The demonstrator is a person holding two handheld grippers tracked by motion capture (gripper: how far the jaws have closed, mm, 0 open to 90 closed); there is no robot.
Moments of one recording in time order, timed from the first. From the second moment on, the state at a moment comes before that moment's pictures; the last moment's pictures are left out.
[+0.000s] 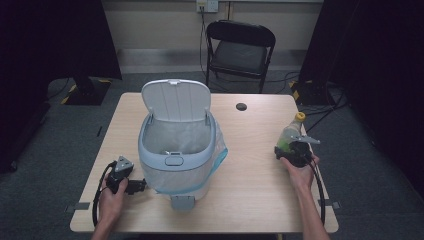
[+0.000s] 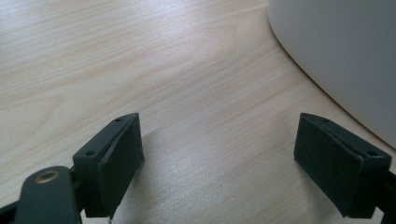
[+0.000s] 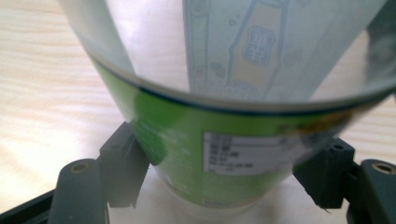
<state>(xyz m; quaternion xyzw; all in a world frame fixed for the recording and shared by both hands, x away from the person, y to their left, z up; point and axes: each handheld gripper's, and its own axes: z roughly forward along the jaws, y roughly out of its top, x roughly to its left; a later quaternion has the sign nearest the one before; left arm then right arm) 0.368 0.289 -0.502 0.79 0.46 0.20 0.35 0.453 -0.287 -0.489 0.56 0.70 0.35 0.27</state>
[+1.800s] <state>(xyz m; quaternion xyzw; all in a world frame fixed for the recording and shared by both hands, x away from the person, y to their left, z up) 0.369 0.289 -0.502 0.79 0.46 0.20 0.35 0.407 -0.240 -0.447 0.46 0.72 0.49 0.18</state>
